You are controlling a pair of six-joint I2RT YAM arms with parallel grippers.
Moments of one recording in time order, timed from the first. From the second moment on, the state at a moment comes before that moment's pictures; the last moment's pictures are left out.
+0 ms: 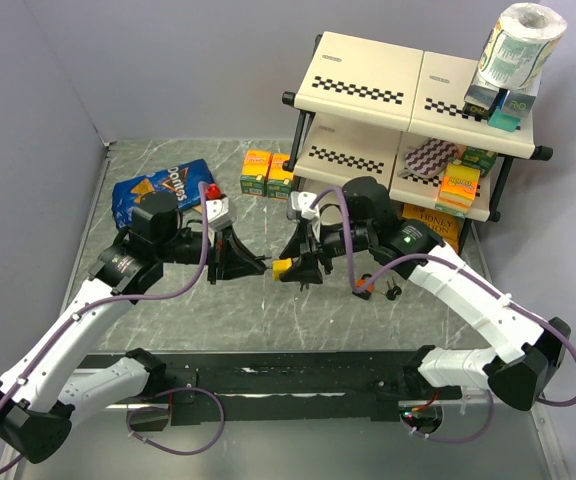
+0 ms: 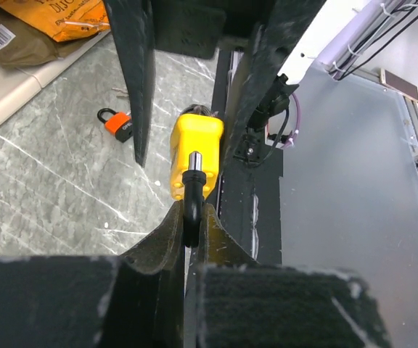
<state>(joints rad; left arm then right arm) -0.53 0.96 1.04 -0.40 0.97 -0.02 0.72 1.21 1.24 -0.52 -0.85 -0.27</state>
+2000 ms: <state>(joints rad) -0.69 0.88 1.02 -0.48 0.86 0.07 0.78 1.18 1.29 -0.62 -0.85 -0.36</state>
